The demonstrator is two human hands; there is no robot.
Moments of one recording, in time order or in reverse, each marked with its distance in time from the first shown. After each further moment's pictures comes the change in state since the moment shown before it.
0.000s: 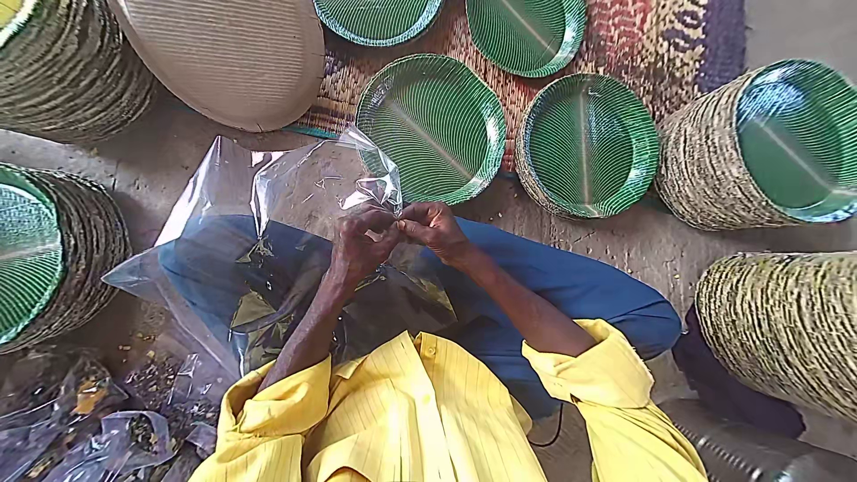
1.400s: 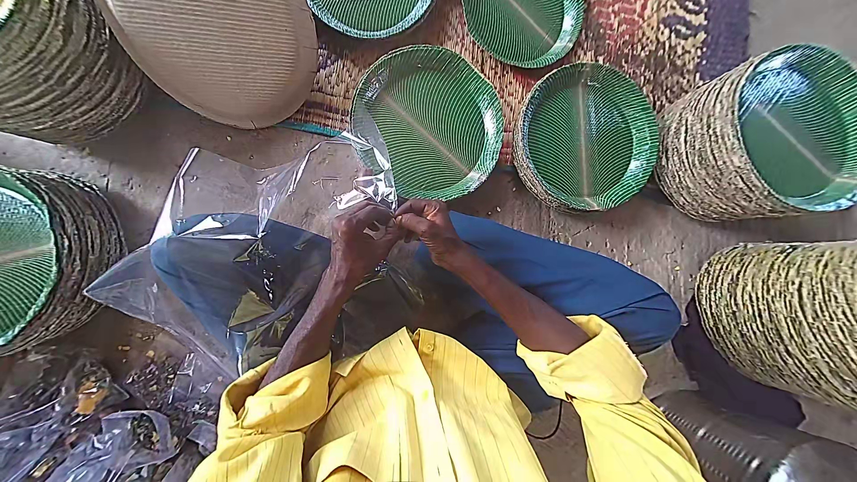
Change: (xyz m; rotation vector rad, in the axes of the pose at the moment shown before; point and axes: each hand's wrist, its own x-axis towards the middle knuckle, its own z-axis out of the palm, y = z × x) left_hand -0.002 -0.005 0.006 -0.001 0.034 0.075; right_hand -0.006 -0.006 0.014 0.023 0.161 0.130
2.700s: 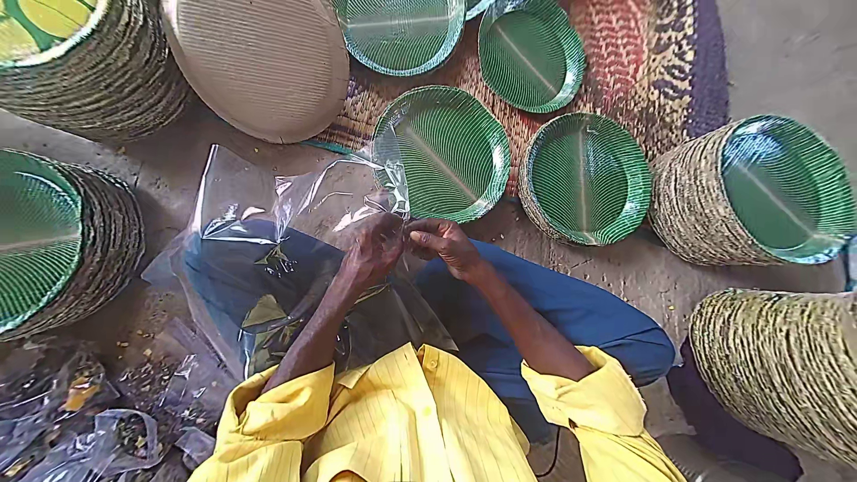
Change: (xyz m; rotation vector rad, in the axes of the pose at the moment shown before) left_hand 0.011 0.007 -0.015 0.025 -0.255 -0.350; right_hand 0.014 0.001 -0.024 0.039 -0.185 0.121
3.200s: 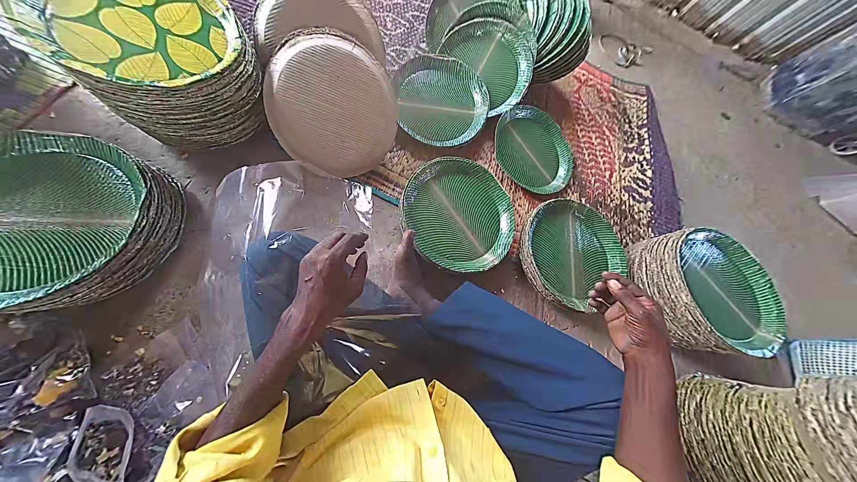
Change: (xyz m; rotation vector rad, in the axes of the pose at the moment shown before) left_hand -0.052 0.008 -0.097 0.323 0.420 0.142; right_hand -0.124 -0.081 -0.166 -0.204 0.732 -0.250
